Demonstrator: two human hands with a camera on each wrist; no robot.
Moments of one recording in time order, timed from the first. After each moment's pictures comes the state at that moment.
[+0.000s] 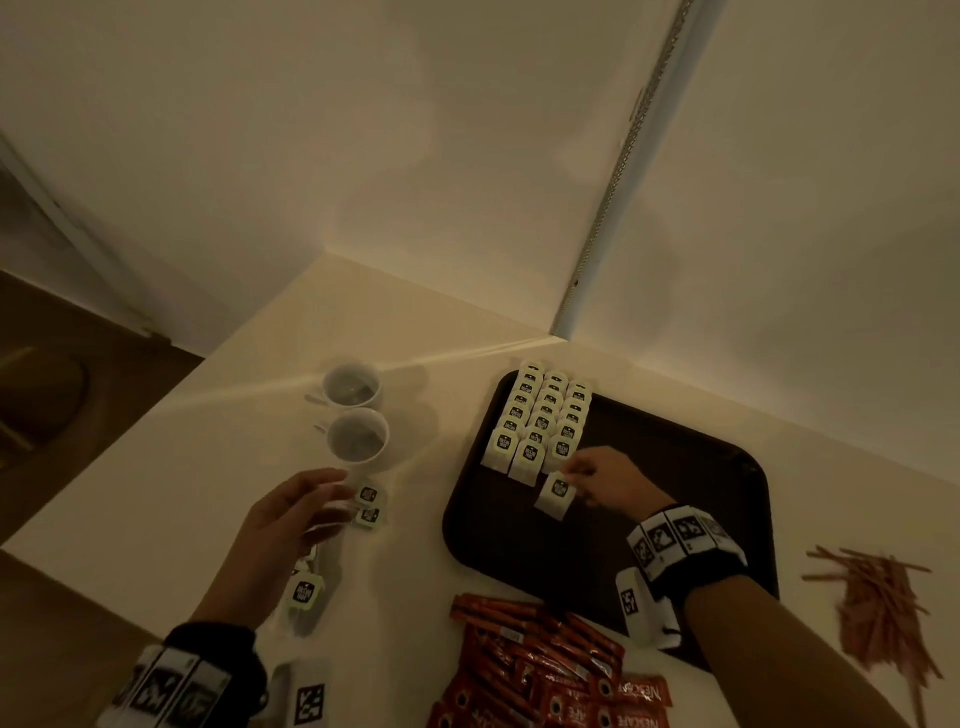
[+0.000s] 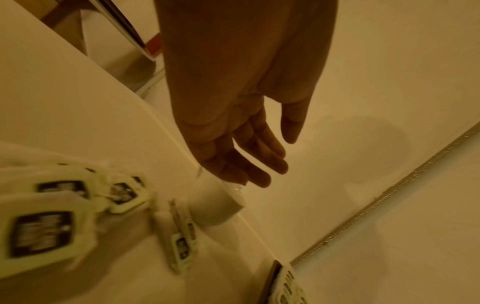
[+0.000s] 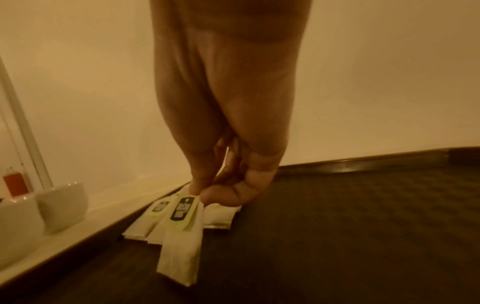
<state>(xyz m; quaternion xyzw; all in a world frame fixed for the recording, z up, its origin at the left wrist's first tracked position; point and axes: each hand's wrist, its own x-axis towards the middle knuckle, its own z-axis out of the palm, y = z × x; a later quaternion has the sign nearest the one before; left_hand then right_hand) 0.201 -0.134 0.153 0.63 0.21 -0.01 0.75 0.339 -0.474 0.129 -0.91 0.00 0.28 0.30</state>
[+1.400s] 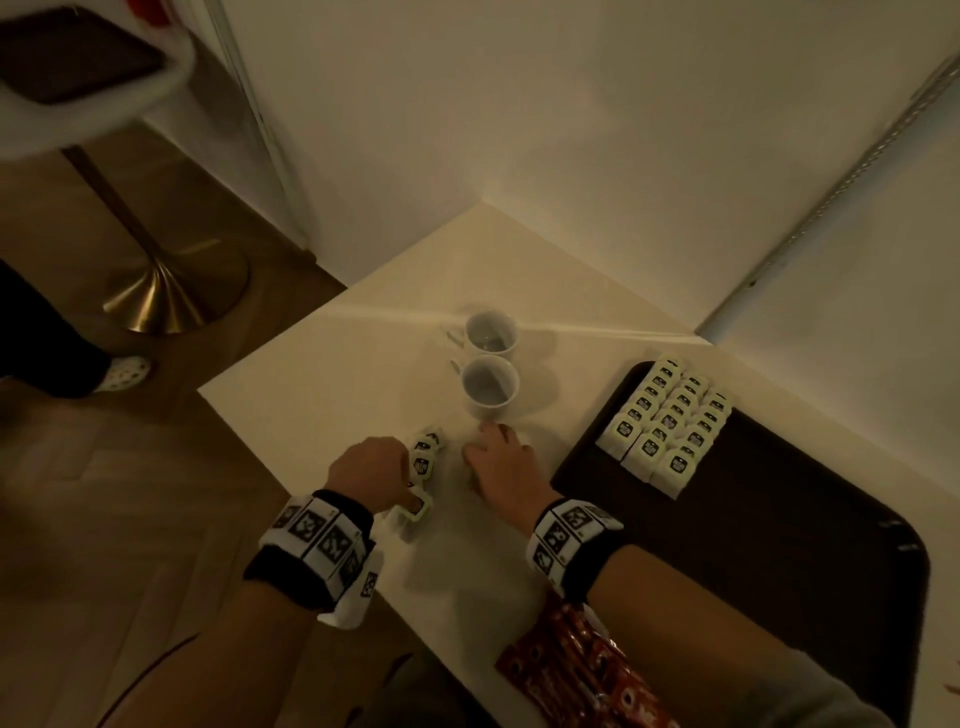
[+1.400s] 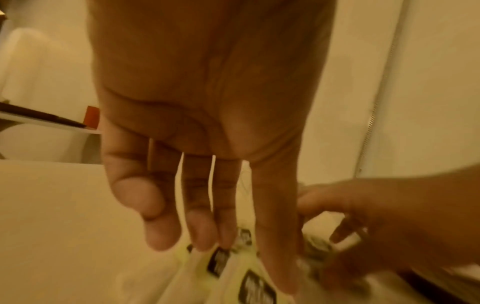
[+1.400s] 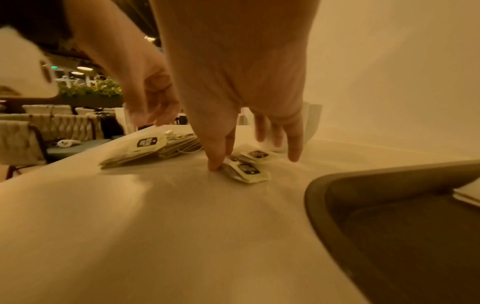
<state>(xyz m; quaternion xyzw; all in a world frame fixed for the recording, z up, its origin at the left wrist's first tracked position) 0.187 -0.088 0.124 0.93 0.21 -0.25 0.17 0.267 -0.252 0.083 -0.90 -0.41 0.16 0.04</state>
